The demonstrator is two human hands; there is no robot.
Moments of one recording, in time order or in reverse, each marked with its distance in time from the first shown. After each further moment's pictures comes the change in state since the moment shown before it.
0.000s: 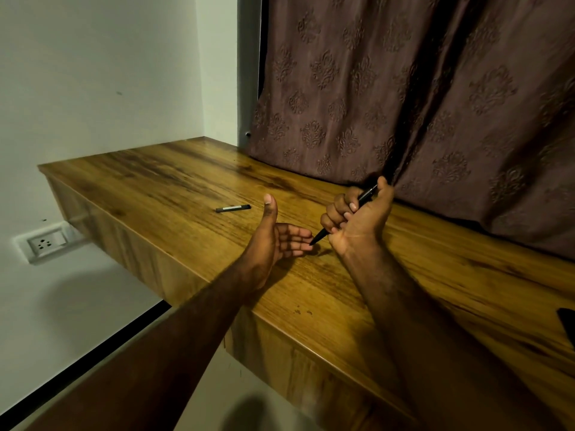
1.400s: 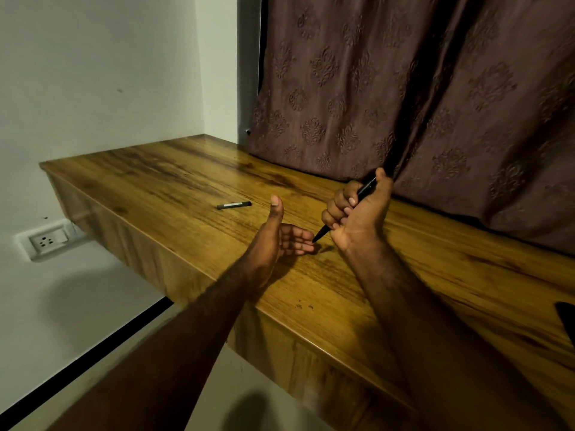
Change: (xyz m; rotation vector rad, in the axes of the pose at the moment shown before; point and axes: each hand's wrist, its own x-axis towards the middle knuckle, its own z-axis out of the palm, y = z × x) left_hand -0.002 -0.006 0.000 0.066 -0.017 0.048; right_hand -0.003 -0.002 0.003 -0.043 -0.004 -0.011
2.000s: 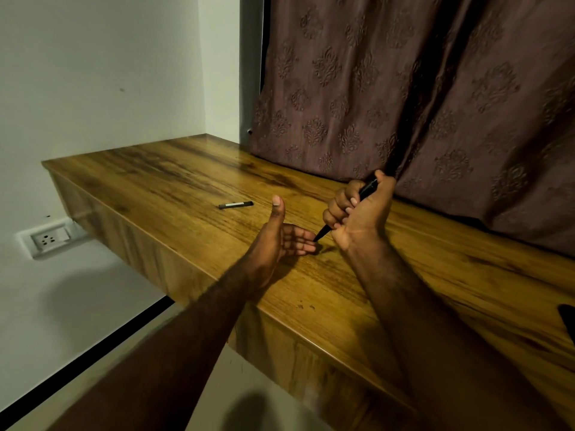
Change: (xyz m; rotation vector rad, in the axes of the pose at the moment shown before) left_hand -0.001 0.001 0.001 0.013 -0.003 -0.002; right_hand -0.001 0.000 0.002 -0.025 -0.006 -0.013
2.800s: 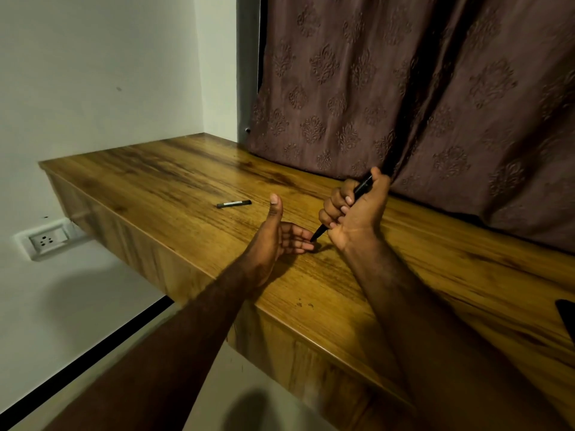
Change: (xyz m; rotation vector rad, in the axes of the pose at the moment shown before) left_hand -0.001 0.000 0.000 -0.011 -0.009 0.009; right_hand 0.000 0.002 0.000 0.014 -0.010 0.017
